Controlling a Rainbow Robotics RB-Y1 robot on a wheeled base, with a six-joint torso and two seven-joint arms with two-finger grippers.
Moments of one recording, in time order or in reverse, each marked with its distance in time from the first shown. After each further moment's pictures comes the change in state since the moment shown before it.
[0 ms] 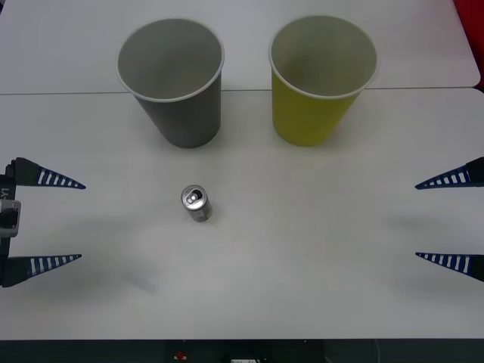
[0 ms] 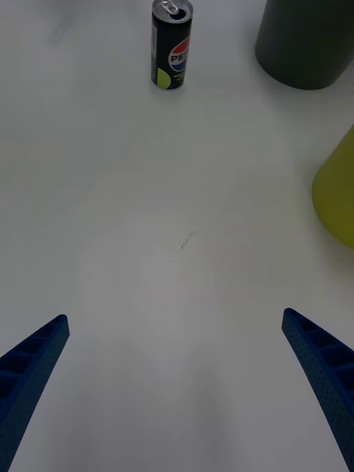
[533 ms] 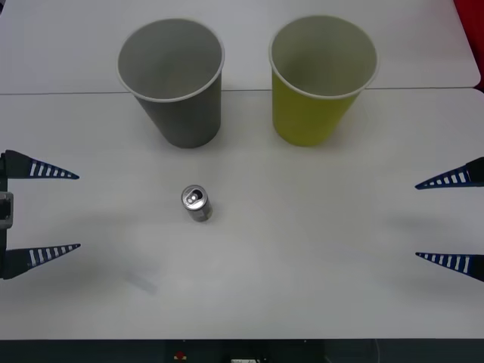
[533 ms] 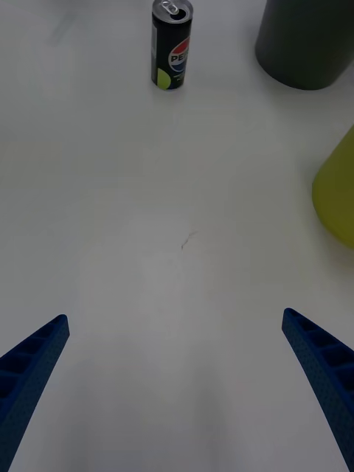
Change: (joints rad) right arm 0.000 0.000 0.000 0.000 0.000 0.000 0.000; left arm 0.011 -0.045 0.043 0.009 -0.003 0.018 -0.006
